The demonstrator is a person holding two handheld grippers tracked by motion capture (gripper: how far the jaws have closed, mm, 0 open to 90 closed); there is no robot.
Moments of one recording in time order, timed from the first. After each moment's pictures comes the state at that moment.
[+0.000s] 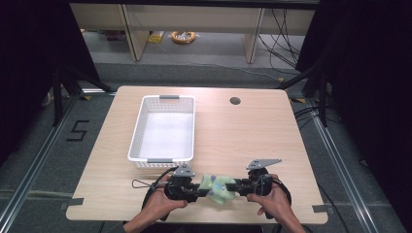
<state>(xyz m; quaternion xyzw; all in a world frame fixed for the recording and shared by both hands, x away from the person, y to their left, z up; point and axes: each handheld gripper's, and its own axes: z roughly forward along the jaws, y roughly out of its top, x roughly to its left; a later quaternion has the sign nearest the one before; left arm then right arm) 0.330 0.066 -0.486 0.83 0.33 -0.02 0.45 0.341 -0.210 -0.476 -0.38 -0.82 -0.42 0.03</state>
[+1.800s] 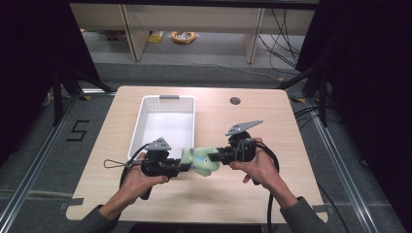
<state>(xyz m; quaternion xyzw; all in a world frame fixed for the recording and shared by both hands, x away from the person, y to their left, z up) 0.362 0.122 -0.421 0.80 0.36 0.03 0.48 0.387 -0.150 -0.377 -0.32 -0.85 -0.41 0.00</state>
